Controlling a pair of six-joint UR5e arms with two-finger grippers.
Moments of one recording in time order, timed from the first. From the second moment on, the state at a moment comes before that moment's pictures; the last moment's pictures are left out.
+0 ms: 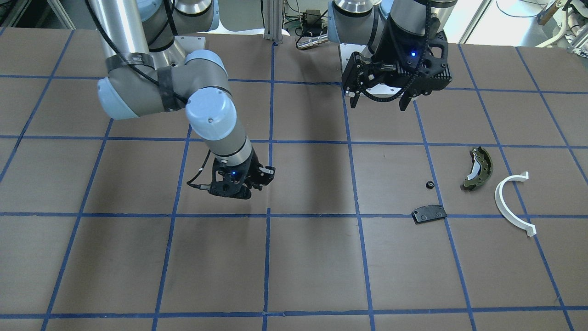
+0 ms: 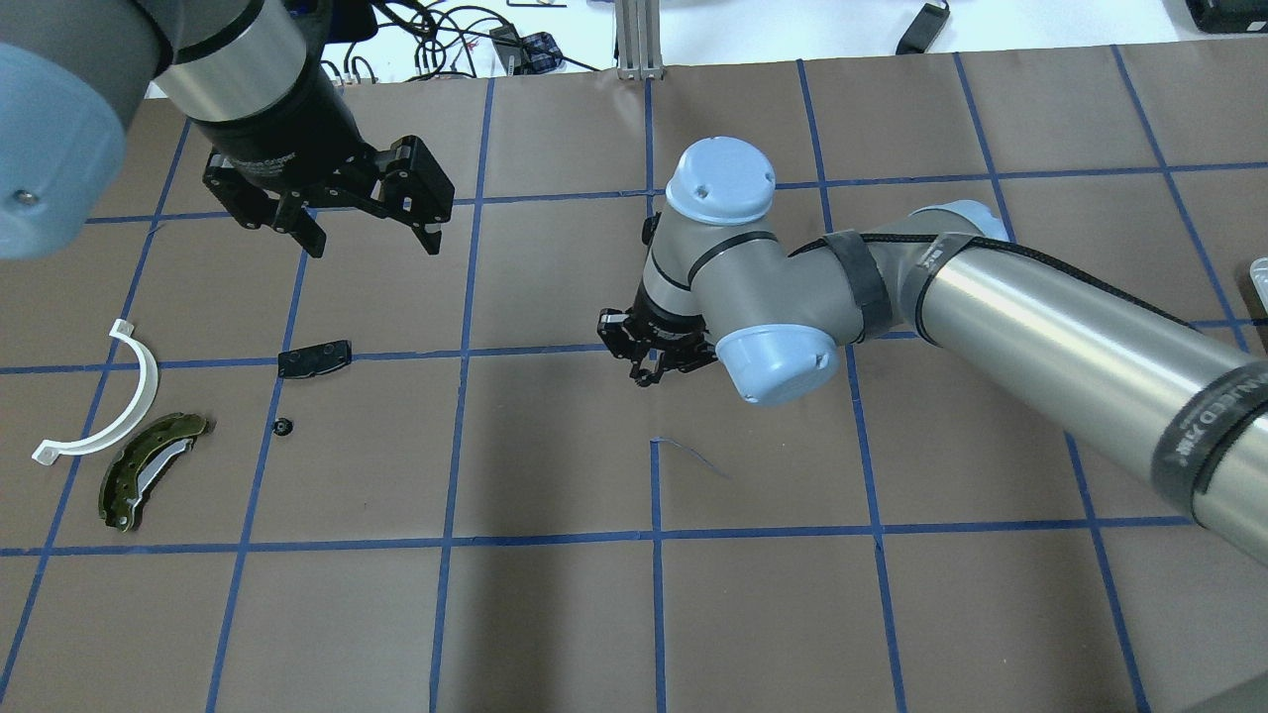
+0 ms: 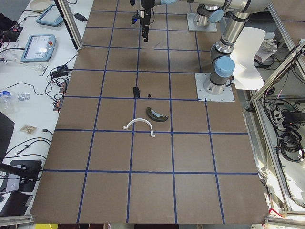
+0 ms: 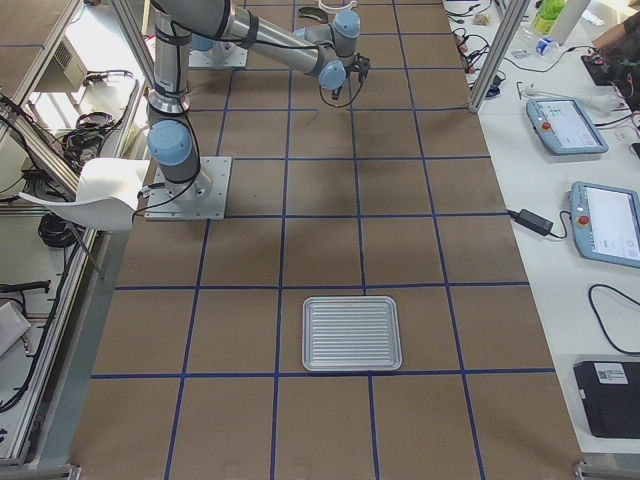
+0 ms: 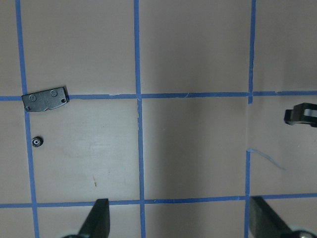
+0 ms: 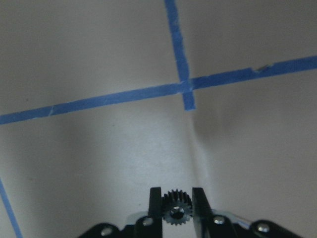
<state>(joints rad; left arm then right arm) -1.65 -1.53 -1.54 -1.61 1.54 -0.02 1.93 -1.19 1.81 -2.24 -1.33 0.54</state>
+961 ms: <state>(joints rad) -1.63 -1.54 -1.58 -1.61 1.55 -0.01 2.00 -1.13 1.80 -2.27 -1.32 0.59</state>
